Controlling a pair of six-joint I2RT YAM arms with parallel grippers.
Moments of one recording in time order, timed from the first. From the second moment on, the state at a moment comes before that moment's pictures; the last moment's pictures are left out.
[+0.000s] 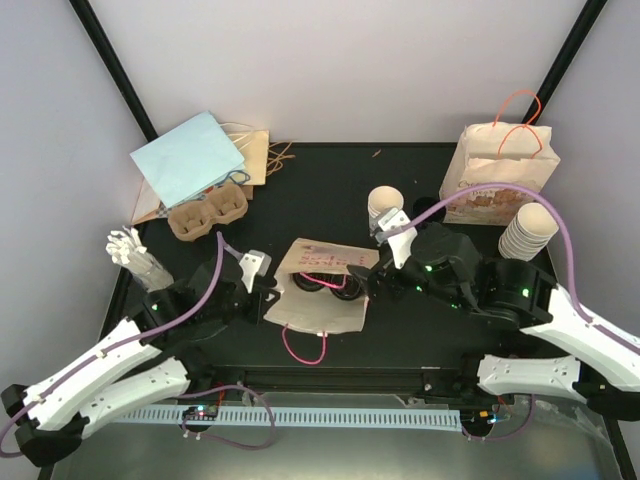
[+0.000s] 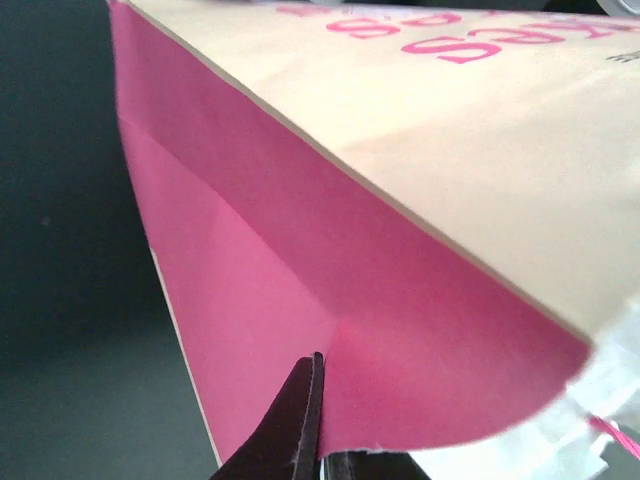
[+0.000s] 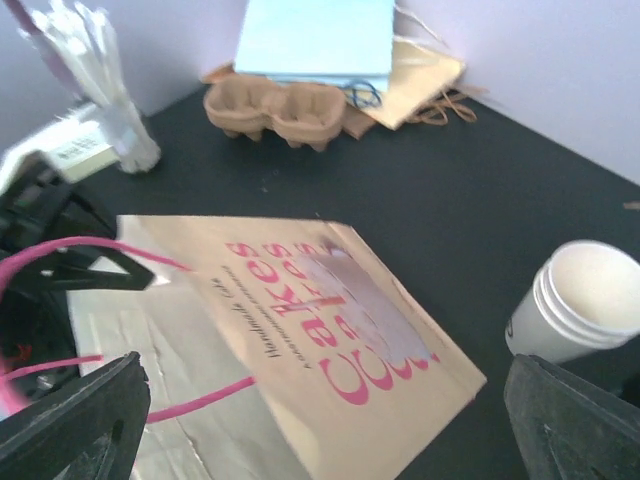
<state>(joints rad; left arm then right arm) -0.85 0.70 0.80 -0.83 0.06 -0.59 1.17 1.00 1.39 -0.92 0.30 0.19</state>
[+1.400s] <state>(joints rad) -0.95 0.74 0.88 -0.86 0.05 -0.76 1.10 1.10 1.27 -1.00 0.56 0.34</state>
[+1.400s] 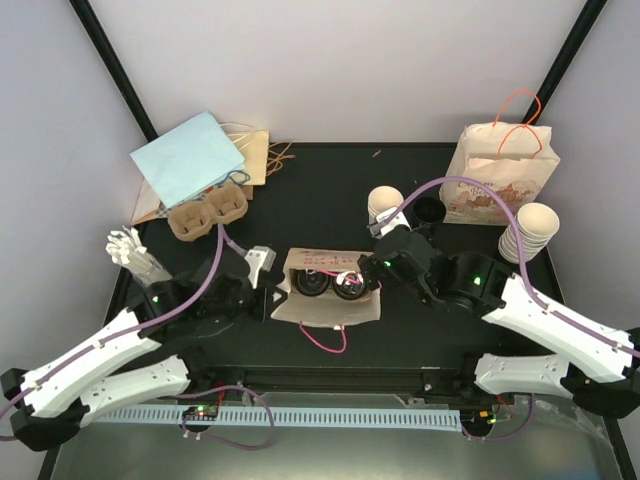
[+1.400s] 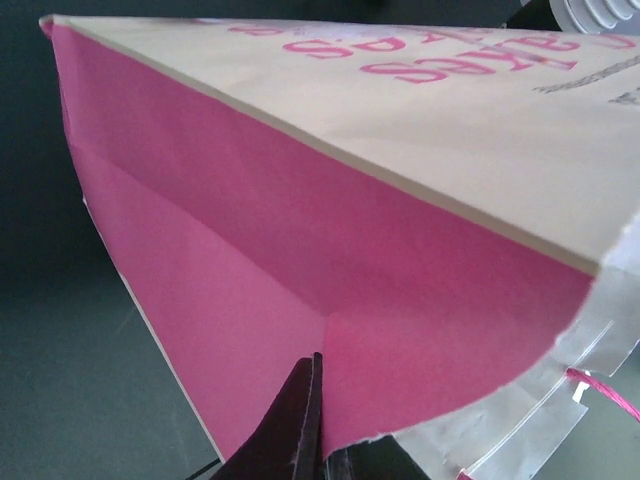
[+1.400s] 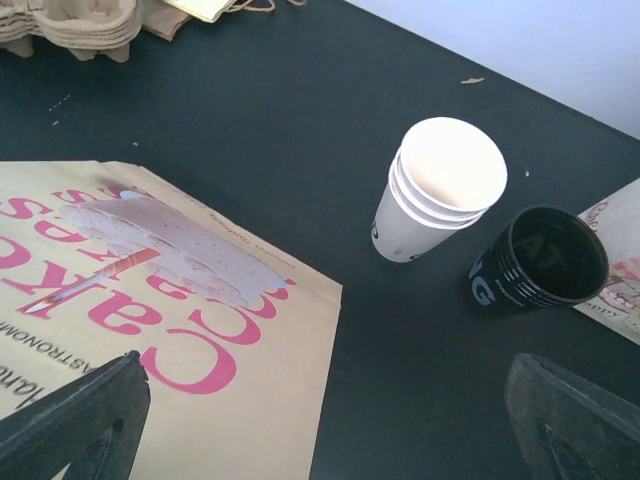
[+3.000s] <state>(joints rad) -0.38 1.25 1.27 -0.86 0.61 -0.75 1.02 0.97 1.34 -1.06 0.52 0.23</state>
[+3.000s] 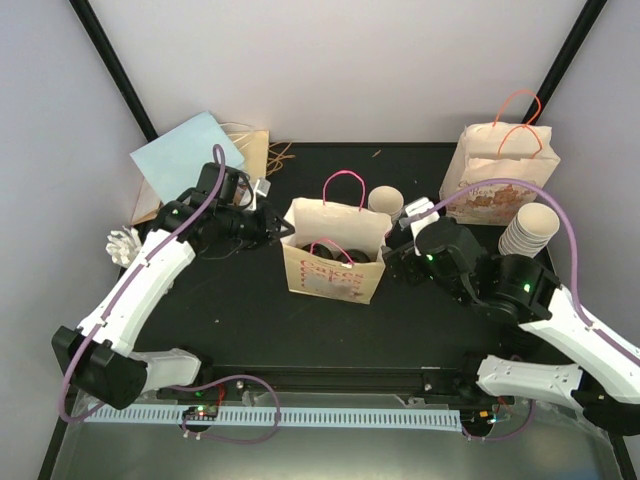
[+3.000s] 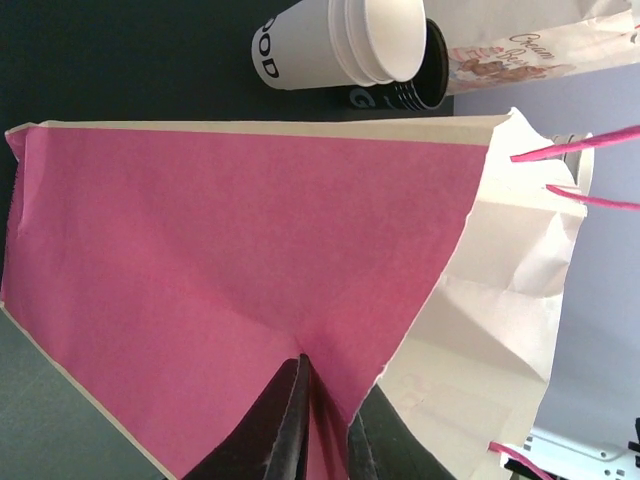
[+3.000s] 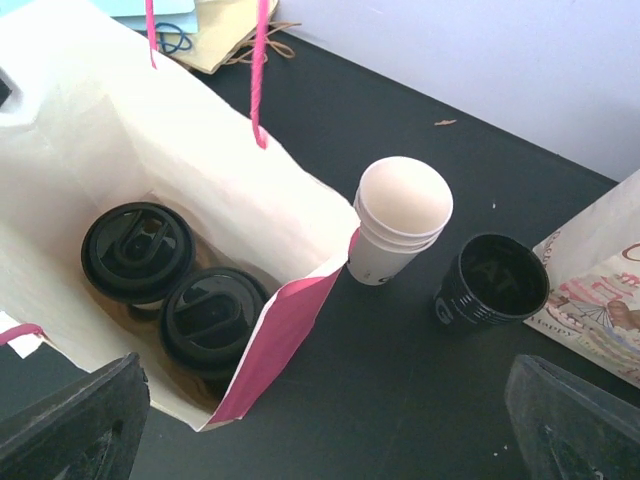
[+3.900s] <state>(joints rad) -0.36 1.19 1.38 -0.94 0.53 -0.67 1.02 1.05 1.33 -1.05 0.51 0.20</state>
